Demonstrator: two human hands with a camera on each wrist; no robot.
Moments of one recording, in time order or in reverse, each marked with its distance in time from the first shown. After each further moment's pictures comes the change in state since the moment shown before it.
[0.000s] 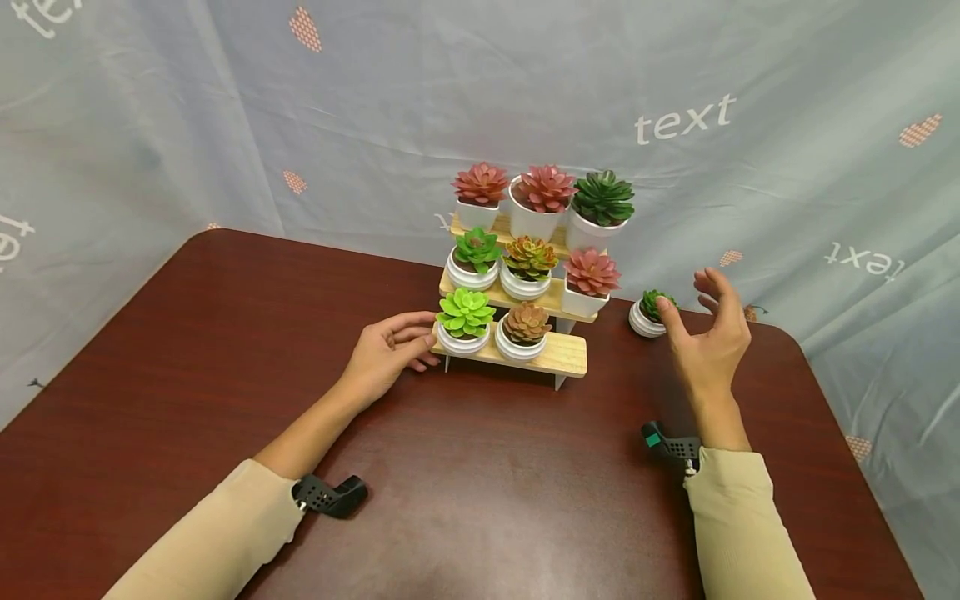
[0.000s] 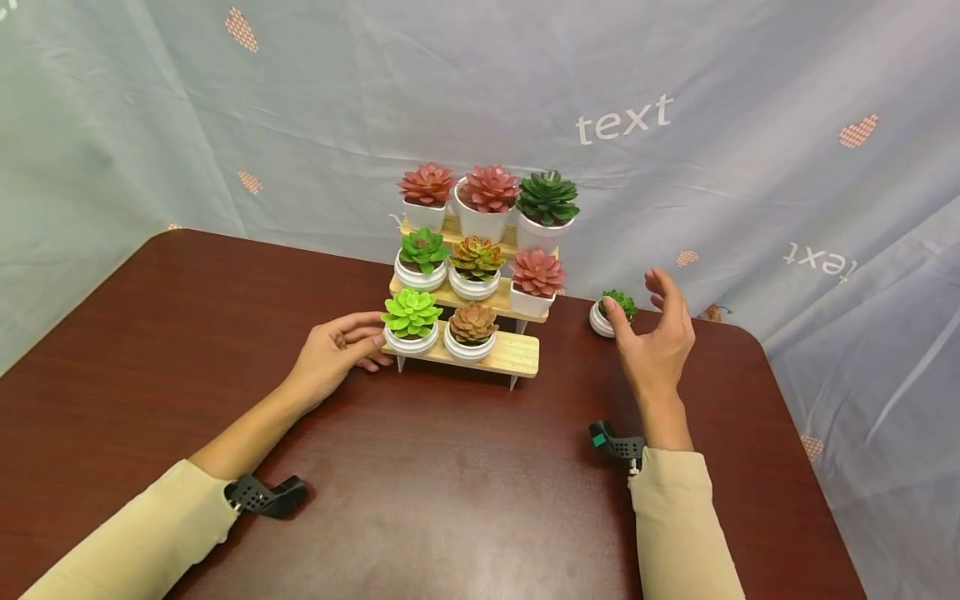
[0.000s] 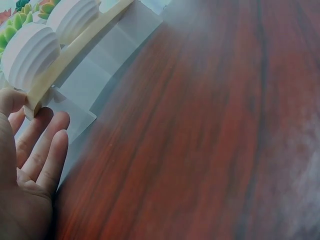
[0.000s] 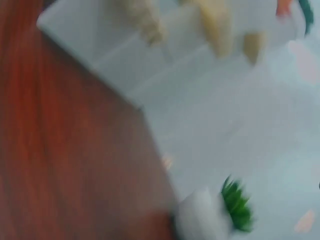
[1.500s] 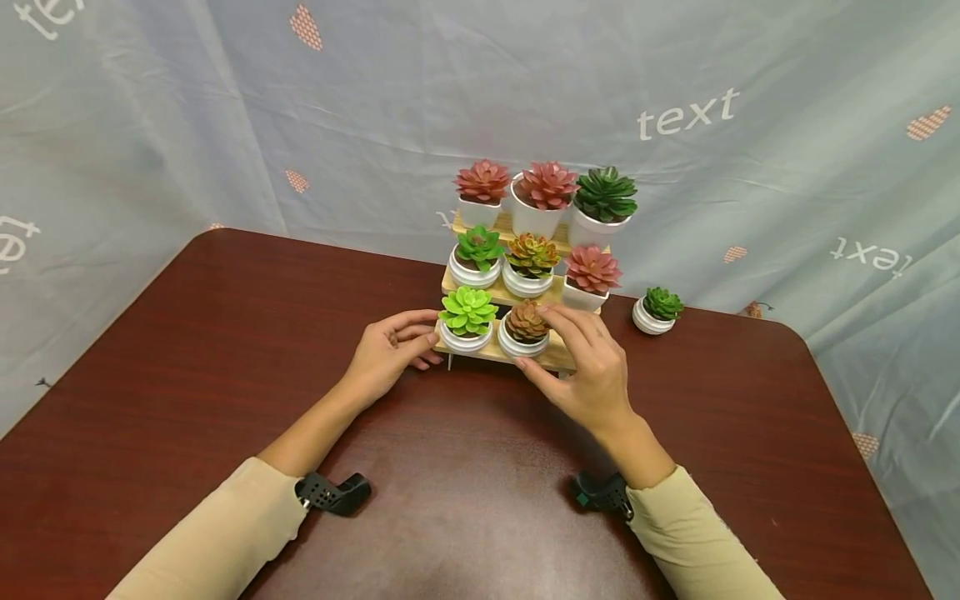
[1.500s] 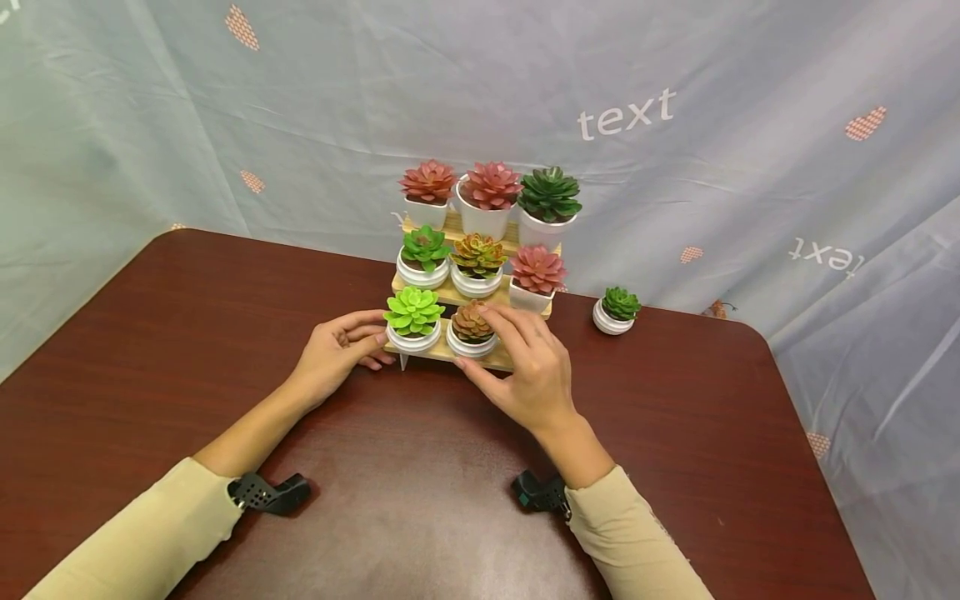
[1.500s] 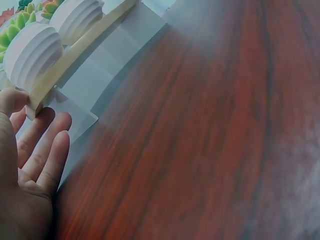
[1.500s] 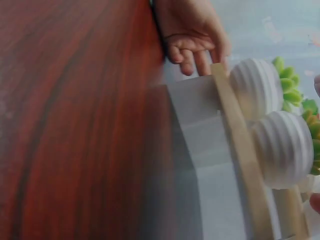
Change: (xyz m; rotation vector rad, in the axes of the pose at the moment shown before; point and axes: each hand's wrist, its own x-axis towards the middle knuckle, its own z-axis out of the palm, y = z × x) left_hand -0.001 0.002 -0.001 0.003 -0.001 -0.002; right_hand -0.058 -0.103 0.062 0.099 -0.310 -0.468
